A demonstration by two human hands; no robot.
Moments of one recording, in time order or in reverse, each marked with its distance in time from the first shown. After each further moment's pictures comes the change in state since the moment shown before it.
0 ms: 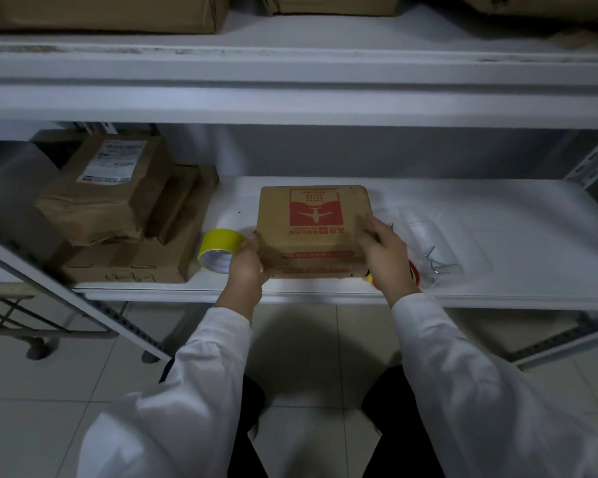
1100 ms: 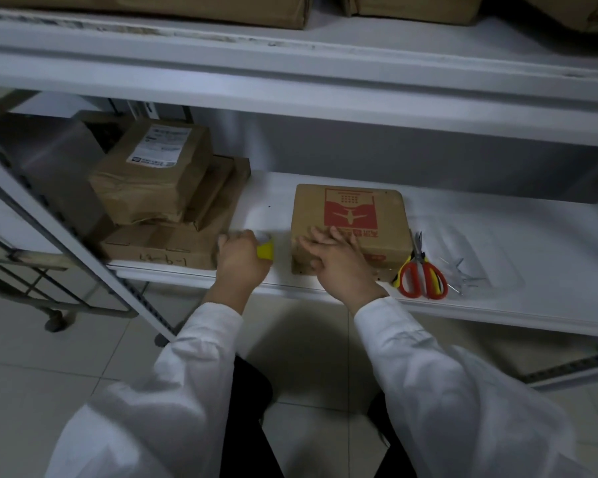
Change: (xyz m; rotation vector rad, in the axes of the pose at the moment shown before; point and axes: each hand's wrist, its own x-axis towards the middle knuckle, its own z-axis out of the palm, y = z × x) left_hand 0.023 0.014 -0.074 1.356 0.161 0.681; right_hand -0.021 -0.024 0.090 -1.000 -0.480 -0.392
